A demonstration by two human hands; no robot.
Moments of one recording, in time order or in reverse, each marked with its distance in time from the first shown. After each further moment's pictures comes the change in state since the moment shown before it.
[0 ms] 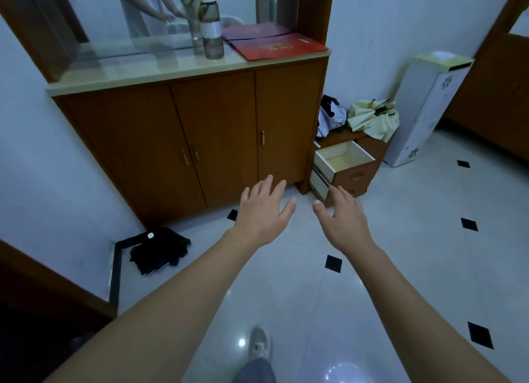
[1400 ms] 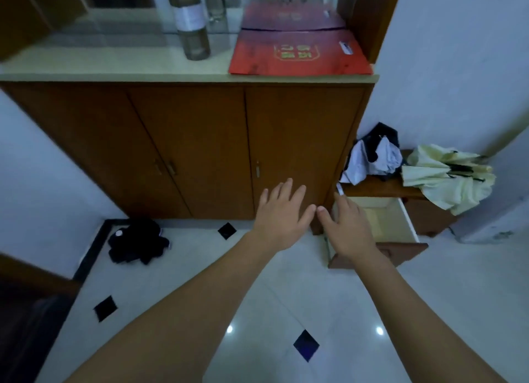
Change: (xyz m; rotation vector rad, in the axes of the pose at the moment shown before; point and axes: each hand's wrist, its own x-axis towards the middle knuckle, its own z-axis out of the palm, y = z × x) left_hand 0.503 0.117 0.091 -0.034 0.020 -0.328; right_hand 0.558 0.155 -0.020 -0.027 -0.301 -0.292
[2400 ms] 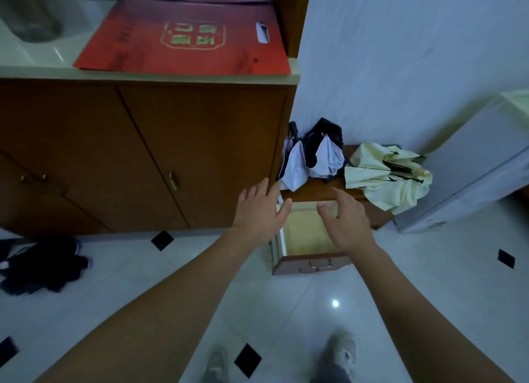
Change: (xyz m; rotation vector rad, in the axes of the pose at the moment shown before) left_hand 0.230 0.117 0.087 -0.062 -0.130 0.000; right_hand 0.185 0.179 -0.094 -0.065 0.059 0.129
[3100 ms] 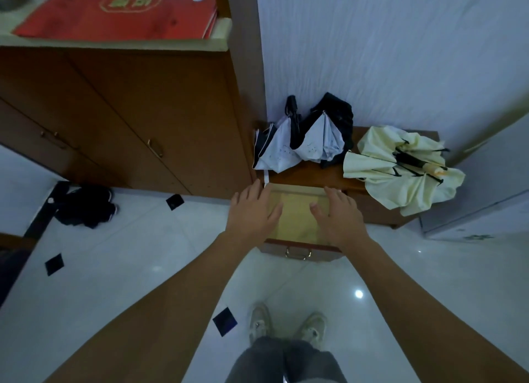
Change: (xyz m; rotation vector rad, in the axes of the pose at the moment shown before) left_hand 0.054 0.180 0.103 0.032 0.026 -0.331; right_hand 0.104 0.194 -0.049 -0.010 -0.327 -0.163
